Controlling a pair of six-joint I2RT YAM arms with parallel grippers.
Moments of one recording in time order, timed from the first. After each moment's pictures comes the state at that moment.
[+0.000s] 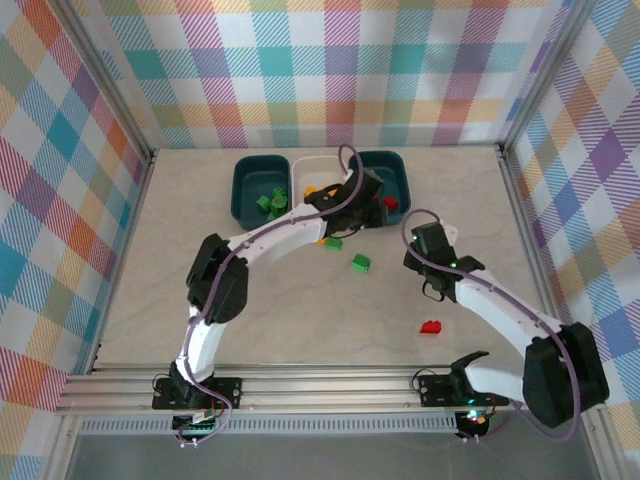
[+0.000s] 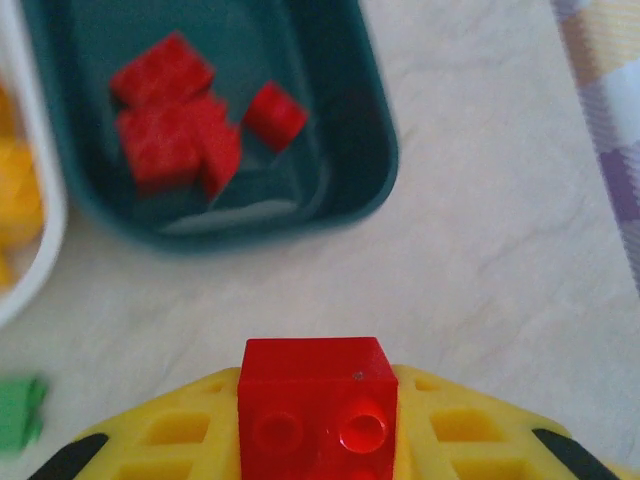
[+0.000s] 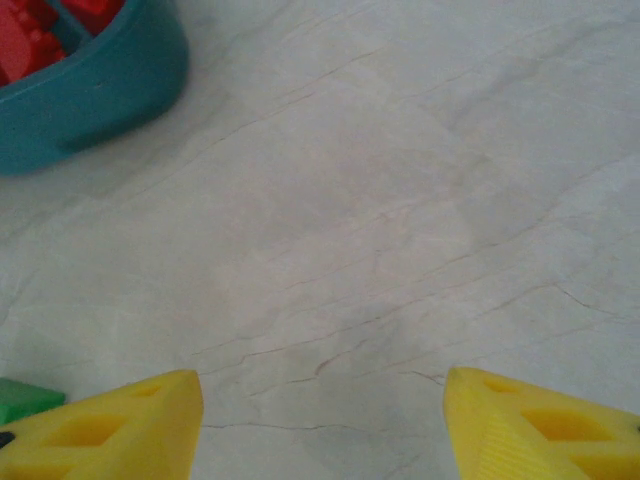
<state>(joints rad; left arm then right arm) -0.82 2.13 1.91 -0.55 -0.08 -0.69 0.40 1.17 0.67 -0.43 0.36 0.65</state>
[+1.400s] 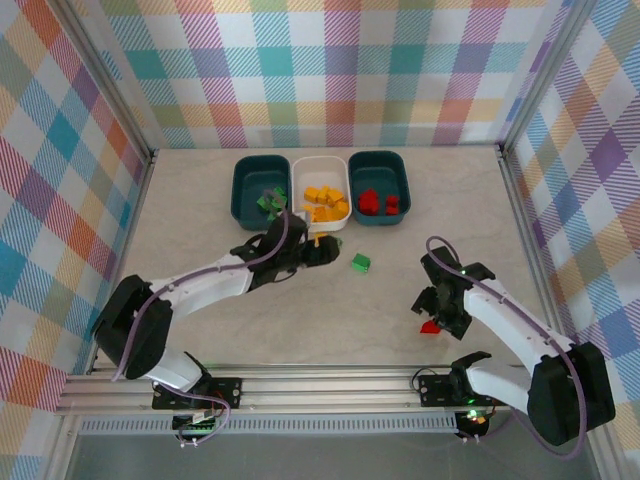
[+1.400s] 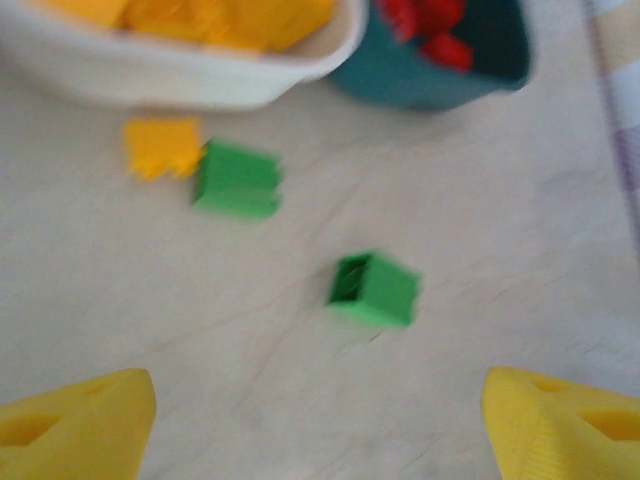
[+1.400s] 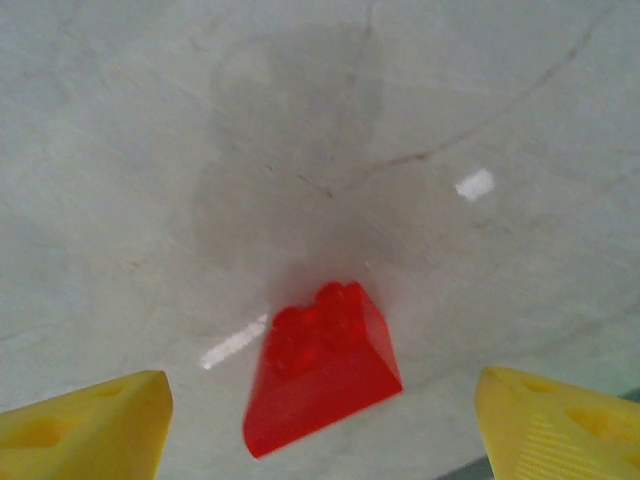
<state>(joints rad) -0.71 1.48 0.88 -0.12 0.04 -0.76 0.37 1.09 0.64 -1.05 0.05 0.98</state>
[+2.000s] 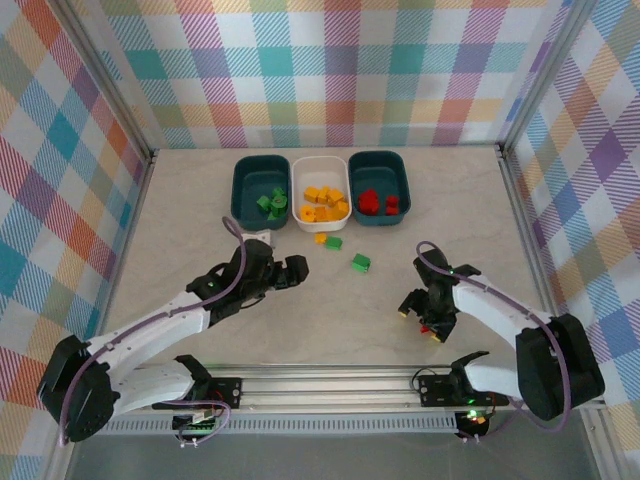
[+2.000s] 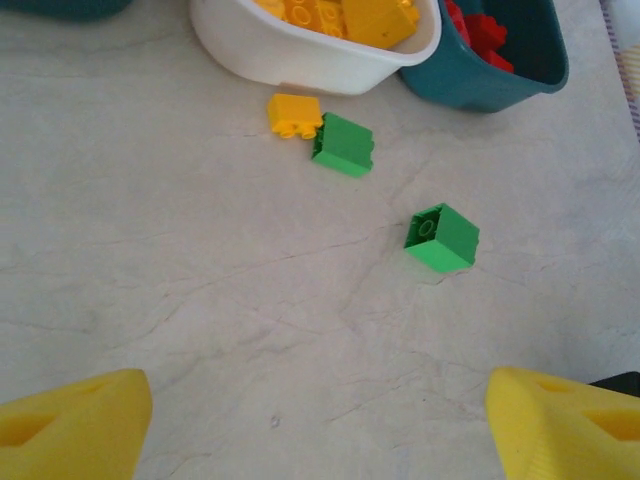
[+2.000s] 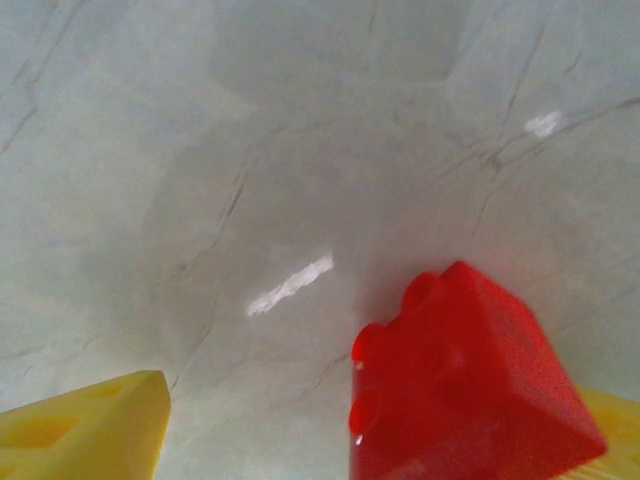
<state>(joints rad) -0.71 1.07 0.66 -0.27 -0.09 -0.76 0.38 1.24 0.57 -0.84 -0.09 1.02</state>
